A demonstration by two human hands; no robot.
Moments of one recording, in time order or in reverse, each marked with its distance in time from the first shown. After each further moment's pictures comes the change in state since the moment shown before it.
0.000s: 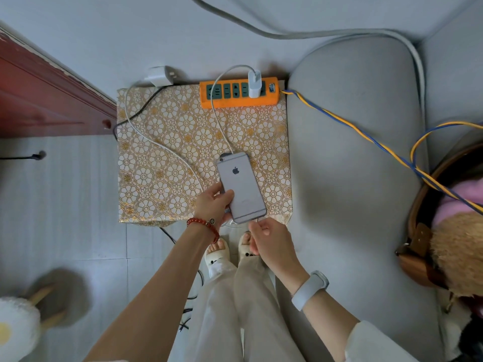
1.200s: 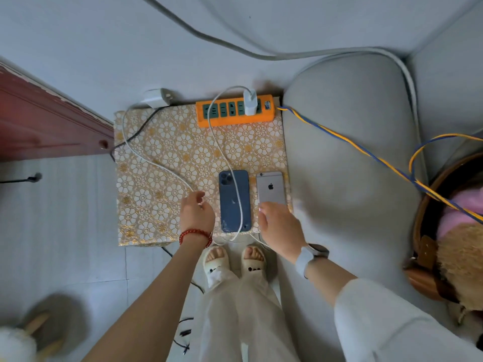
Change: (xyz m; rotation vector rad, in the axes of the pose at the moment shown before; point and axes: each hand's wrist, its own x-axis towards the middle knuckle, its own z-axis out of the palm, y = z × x) left_hand 0.039 0.004 -0.026 0.764 0.336 0.299; right_hand 0.059 -0.009 -0.018 -0.564 0.090 -0.338
